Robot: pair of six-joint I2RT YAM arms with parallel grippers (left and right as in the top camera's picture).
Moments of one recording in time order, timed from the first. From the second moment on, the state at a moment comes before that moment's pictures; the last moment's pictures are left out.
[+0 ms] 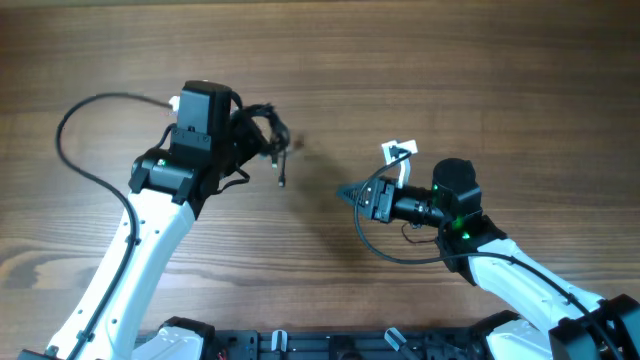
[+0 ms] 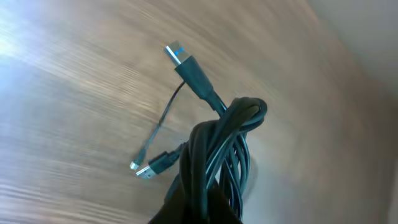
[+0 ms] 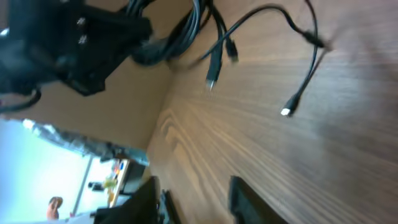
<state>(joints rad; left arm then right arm) -0.27 1.32 1.10 -0.67 0.10 -0.77 0.40 1.33 0.40 0.59 -0.81 0.84</state>
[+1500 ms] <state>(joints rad) -0.39 1.32 1.10 -0.77 0.18 -0.75 0.48 1.34 0.40 0.77 -0.67 0.94</state>
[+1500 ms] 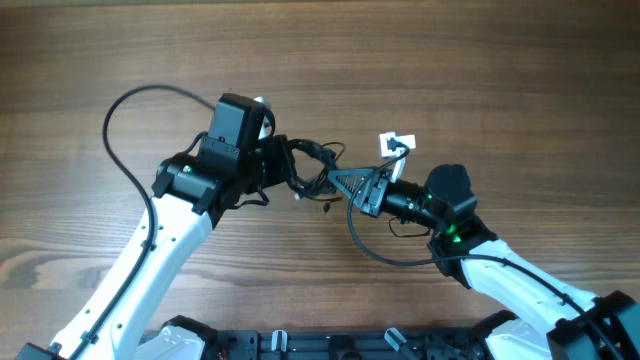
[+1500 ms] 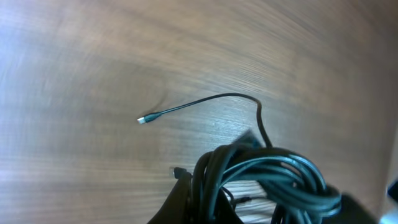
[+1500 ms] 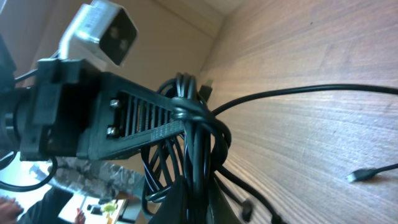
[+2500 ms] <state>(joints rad) -0.26 1.32 1.10 -0.70 0.21 -0.55 0.46 1.34 0.40 0.72 -0.57 0.83</state>
